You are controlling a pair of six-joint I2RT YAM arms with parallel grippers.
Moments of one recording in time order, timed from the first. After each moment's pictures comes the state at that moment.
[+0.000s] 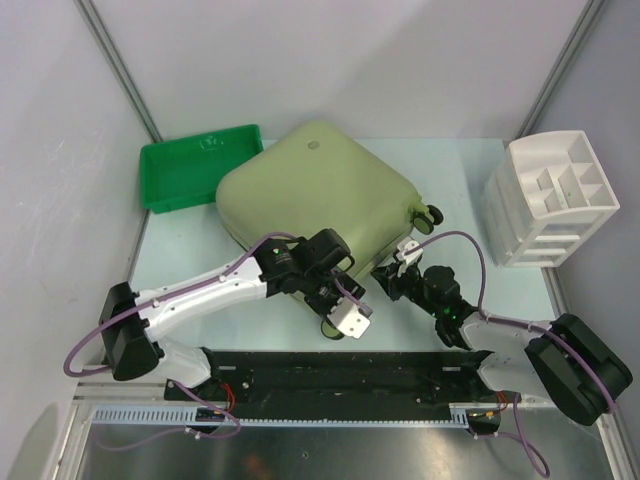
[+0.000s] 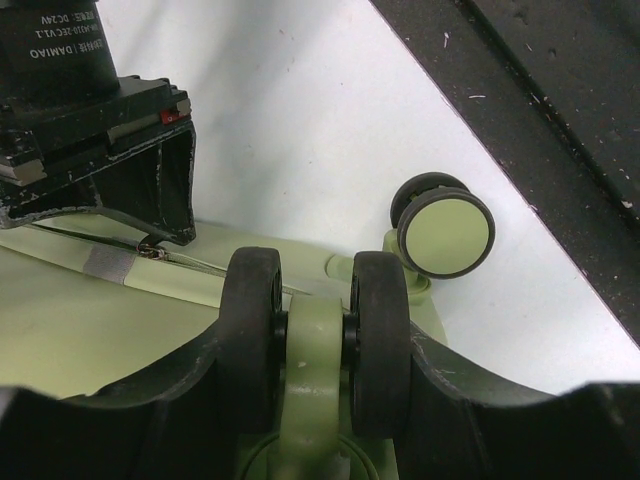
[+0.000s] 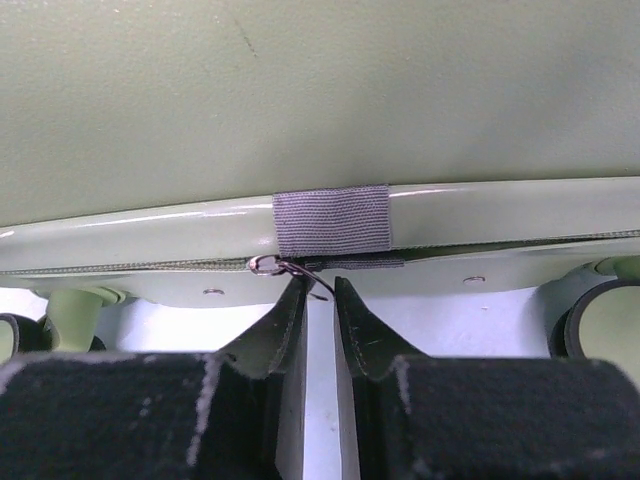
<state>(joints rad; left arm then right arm) -1.05 1.42 1.24 -0.88 0.33 1.24 0.64 1.17 0.20 0.77 -0.12 0.06</state>
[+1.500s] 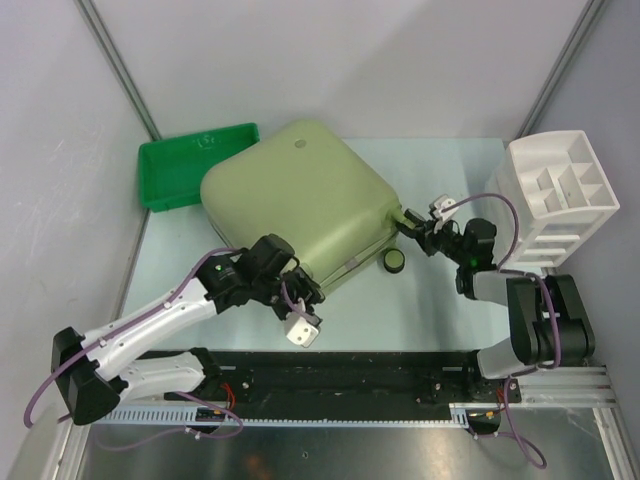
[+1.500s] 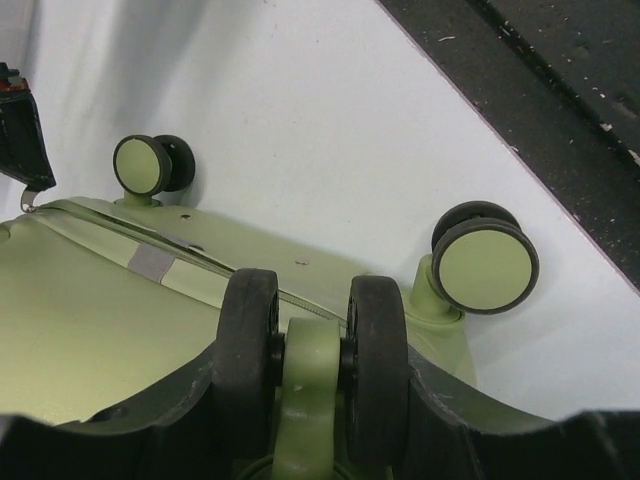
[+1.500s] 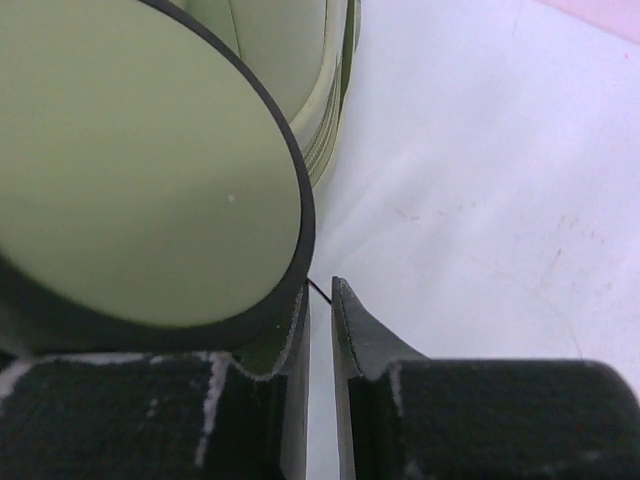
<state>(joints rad) -0.86 1.08 0.94 -0.84 0.42 1.48 0.08 1.45 0.43 0.81 -0.57 -0.16</state>
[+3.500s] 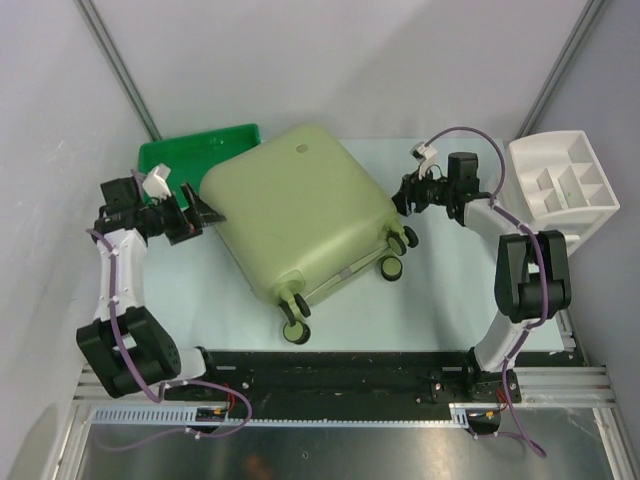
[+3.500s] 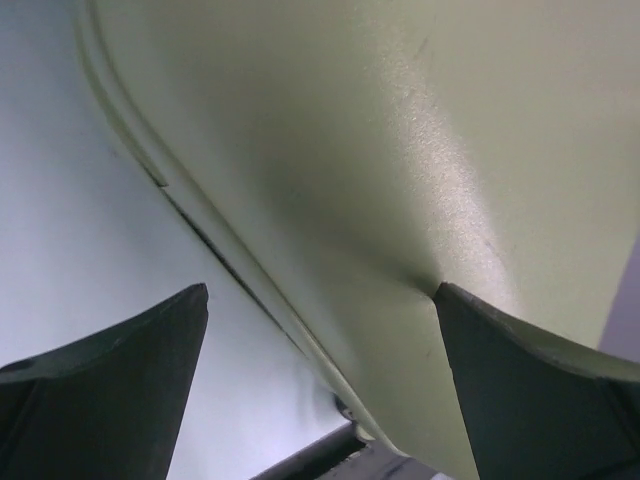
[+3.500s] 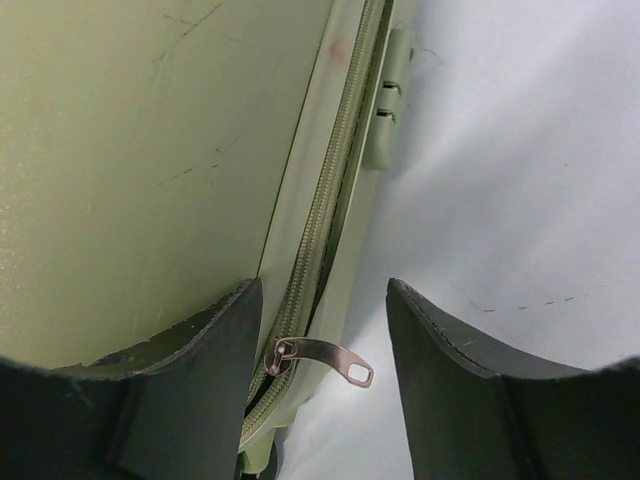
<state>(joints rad) 0.38 1.30 1.16 -0.74 0.78 -0.12 0.12 1.76 1.18 0.03 -0.81 -0.10</state>
